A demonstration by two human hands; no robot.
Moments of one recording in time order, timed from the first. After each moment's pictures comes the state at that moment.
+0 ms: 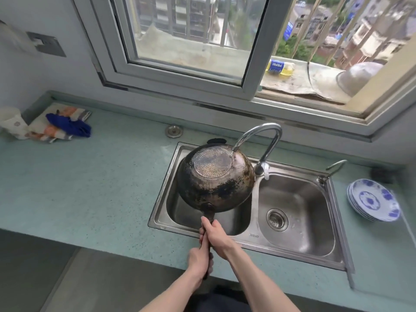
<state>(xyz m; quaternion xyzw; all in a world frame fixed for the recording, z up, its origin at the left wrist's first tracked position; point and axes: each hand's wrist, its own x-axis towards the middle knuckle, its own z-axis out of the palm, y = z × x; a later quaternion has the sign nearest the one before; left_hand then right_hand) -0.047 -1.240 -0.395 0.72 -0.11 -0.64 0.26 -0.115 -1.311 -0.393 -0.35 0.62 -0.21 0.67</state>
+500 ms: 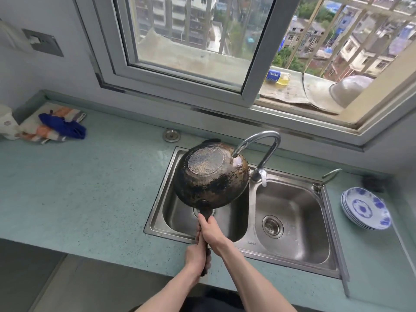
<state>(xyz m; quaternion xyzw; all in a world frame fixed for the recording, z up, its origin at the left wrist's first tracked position) -0.040 -1.264 -0.387 0.70 -0.13 -0.64 0.29 -0.098 -1.337 -0.393 -0.40 0.65 -0.21 0.62</state>
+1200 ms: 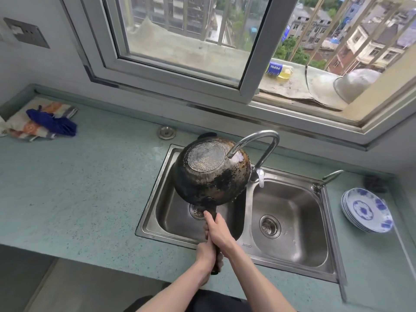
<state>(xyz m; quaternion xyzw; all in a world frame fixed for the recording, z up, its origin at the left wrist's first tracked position) -0.086 -1.288 -0.380 0.67 -0.13 -0.68 0.27 -0.143 -1.353 -0.390 -0.41 0.66 -0.22 0.59</state>
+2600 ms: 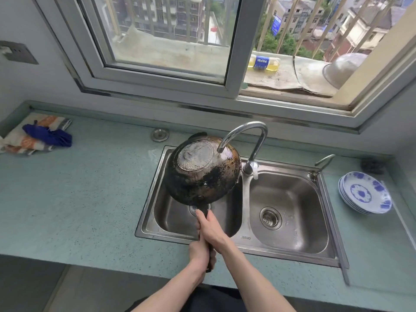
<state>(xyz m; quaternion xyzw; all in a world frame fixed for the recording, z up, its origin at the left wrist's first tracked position) -0.083 -1.278 -0.372 0.71 -0.10 -0.63 0.29 -0.132 -1.342 -0.380 -0.40 0.63 -0.22 0.63</state>
